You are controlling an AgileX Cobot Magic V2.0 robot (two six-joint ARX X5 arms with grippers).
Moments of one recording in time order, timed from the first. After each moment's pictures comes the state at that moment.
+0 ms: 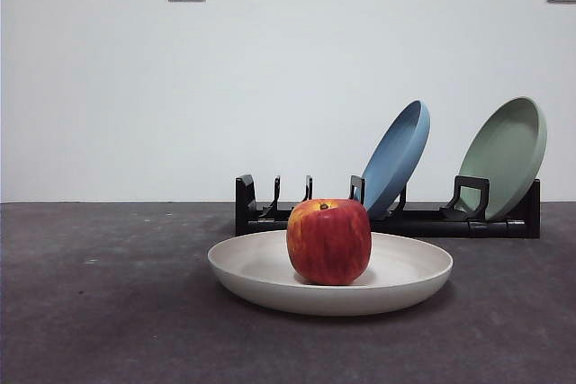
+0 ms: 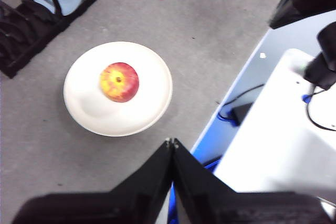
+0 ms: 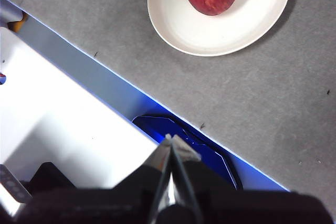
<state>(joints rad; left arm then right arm) -1.13 1.04 1.43 -1.14 -0.18 -0.16 0.66 0.75 1.02 -1.21 -0.21 0.14</state>
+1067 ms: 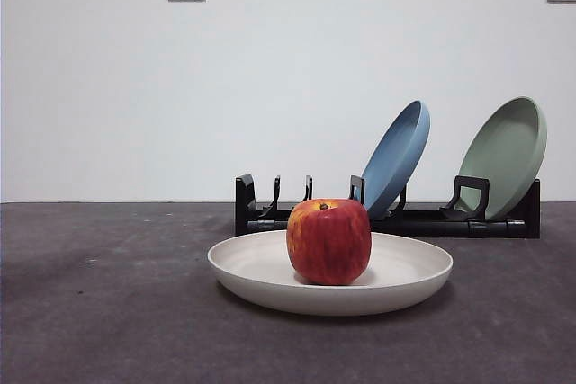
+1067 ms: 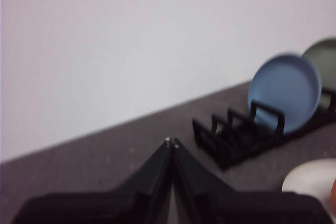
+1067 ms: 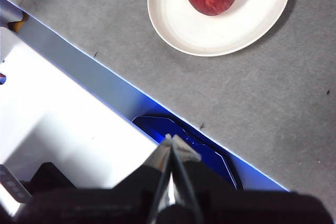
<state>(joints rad) -0.11 0.30 0.39 -0.05 0.21 0.17 0.66 0.75 1.02 -1.21 -0.21 0.14</state>
